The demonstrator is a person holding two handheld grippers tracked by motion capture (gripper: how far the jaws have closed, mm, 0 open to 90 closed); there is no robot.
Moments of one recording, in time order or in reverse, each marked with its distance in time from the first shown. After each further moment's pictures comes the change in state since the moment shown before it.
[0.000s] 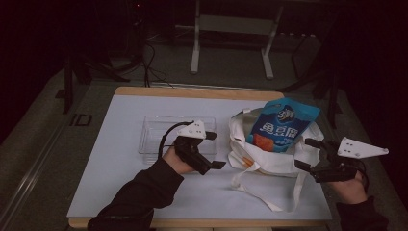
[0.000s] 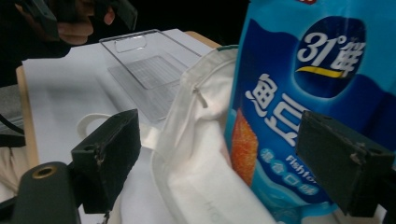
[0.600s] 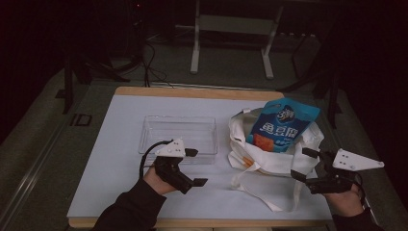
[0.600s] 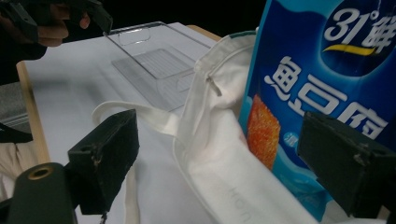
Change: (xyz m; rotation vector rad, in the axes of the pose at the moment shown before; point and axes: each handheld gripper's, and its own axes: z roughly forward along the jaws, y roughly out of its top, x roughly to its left) left arm -0.031 -0.050 -0.036 0.039 0.071 -0.099; right arm 0.027 -0.013 0.001 0.008 -0.022 0.017
